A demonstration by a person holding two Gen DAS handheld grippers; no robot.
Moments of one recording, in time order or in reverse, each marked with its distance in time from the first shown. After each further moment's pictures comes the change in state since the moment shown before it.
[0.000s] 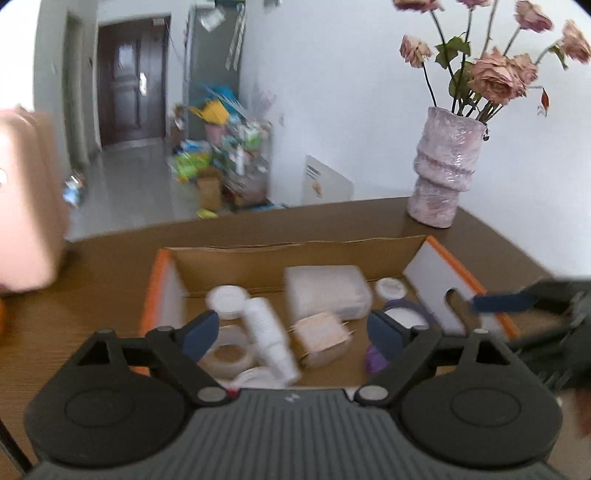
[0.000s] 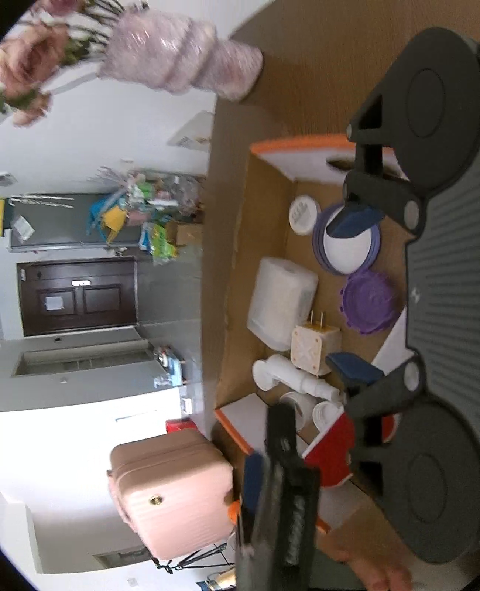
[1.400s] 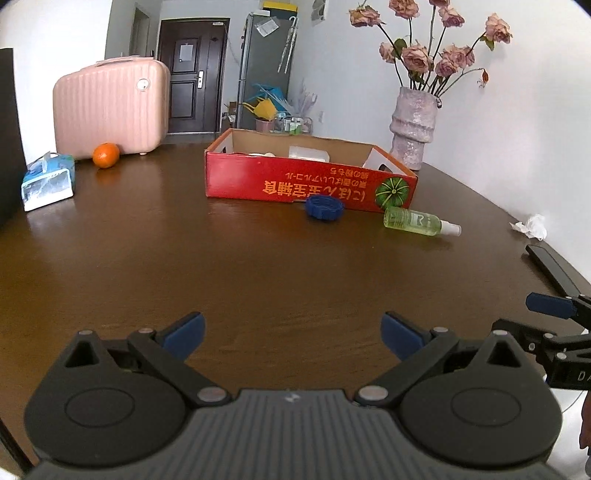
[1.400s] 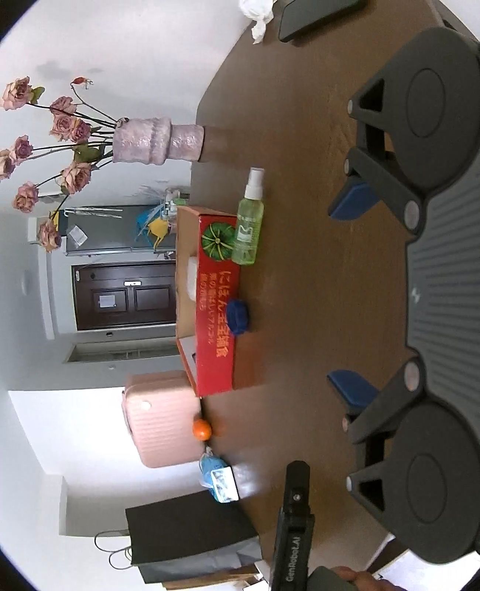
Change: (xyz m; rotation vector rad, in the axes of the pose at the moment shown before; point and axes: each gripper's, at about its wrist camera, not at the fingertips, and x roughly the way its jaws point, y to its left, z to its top) left arm -0.243 -0.105 -0.246 -0.135 -0.018 0.105; right arm -0.251 0.053 -0.289 -0.003 -0.194 -0.010
